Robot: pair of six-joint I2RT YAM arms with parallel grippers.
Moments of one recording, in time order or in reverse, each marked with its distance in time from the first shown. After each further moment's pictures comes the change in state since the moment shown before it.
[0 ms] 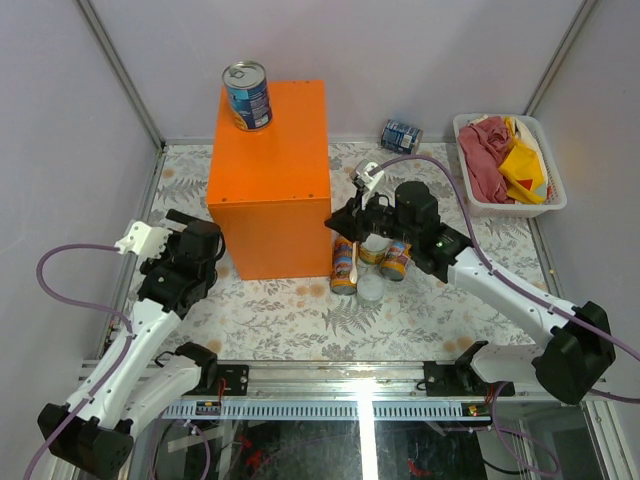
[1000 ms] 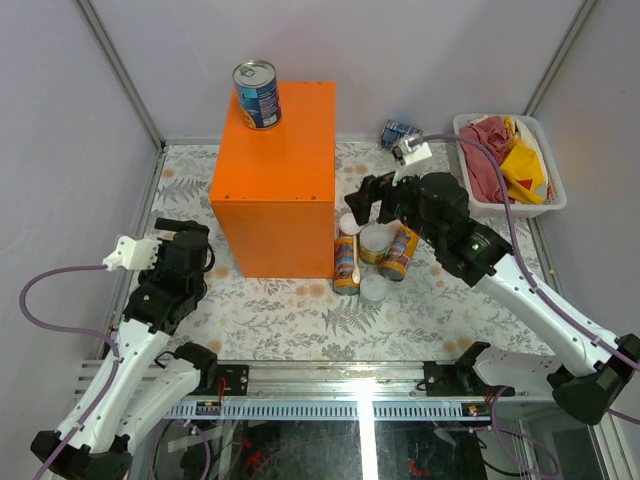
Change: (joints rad) left arm 0.002 -0.122 -0.006 -0.041 0.082 -0.113; right arm 0.034 -0.158 0.154 -0.300 0.427 0.145
